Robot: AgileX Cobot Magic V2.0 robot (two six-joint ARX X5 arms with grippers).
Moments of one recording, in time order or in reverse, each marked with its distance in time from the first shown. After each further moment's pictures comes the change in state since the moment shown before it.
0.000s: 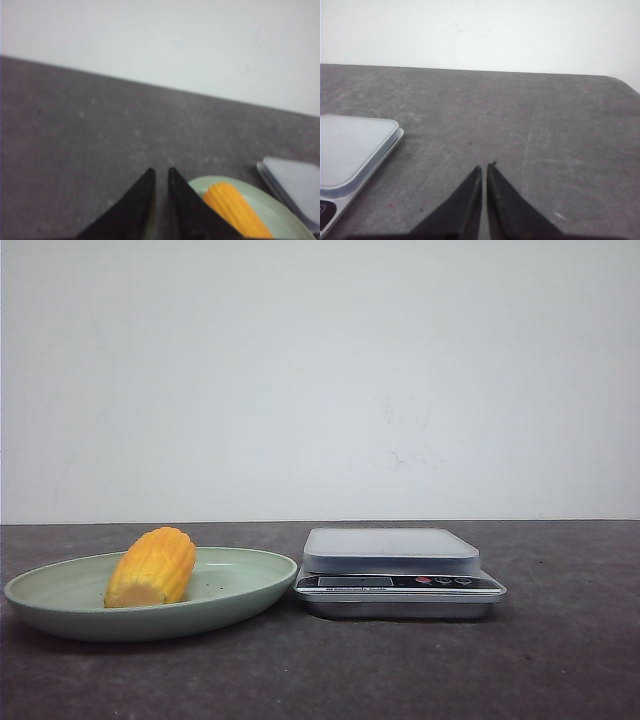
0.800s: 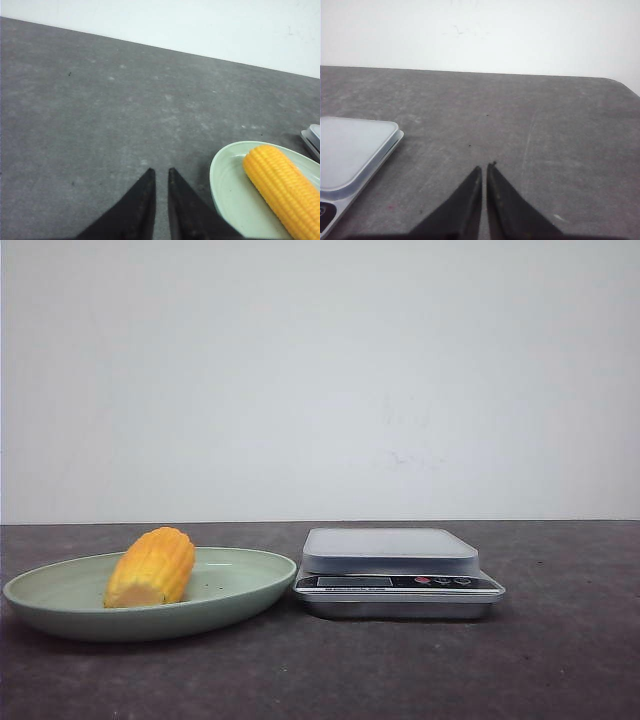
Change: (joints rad) left arm -0.042 -0.055 -0.097 -0.067 -0.127 0.072; right arm 0.000 0.000 0.000 0.006 0.000 0.000
